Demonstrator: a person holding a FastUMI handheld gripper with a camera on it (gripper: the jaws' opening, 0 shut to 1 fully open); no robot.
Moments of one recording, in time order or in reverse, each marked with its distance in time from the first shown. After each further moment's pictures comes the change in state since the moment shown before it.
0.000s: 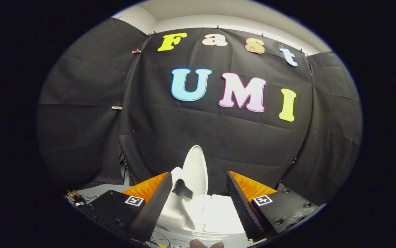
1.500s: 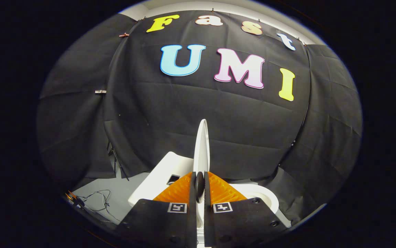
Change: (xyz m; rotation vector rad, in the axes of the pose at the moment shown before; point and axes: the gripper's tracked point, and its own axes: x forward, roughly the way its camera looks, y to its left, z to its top) arm 0.094 0.042 -0.089 0.018 0.177 -0.082
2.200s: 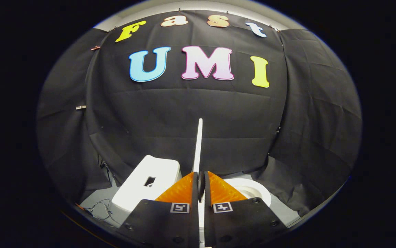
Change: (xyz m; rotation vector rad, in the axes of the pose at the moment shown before) arm -0.006 -0.111 -0.002 0.149 0.008 -0.104
